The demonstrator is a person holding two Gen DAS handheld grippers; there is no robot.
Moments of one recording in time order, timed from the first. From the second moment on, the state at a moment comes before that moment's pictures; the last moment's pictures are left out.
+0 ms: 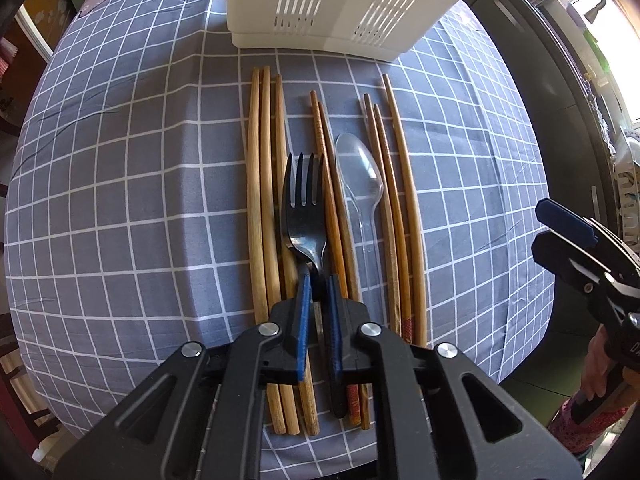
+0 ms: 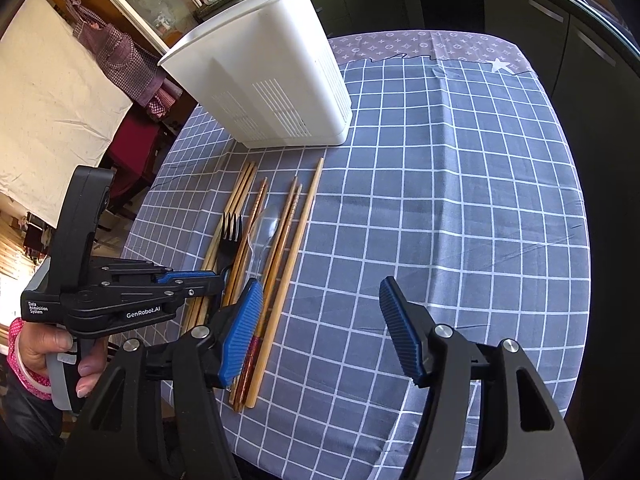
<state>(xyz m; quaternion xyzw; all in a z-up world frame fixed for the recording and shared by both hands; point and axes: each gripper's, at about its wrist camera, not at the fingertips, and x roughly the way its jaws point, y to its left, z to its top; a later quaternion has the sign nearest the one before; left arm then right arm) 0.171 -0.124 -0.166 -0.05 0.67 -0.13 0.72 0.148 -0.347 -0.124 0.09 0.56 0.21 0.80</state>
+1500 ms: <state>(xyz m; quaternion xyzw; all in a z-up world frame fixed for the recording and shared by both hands) 0.129 -0.080 -0.083 -0.03 0.52 -0.18 0.83 0.205 -0.217 -0.184 0.02 0.68 0.16 0.71</state>
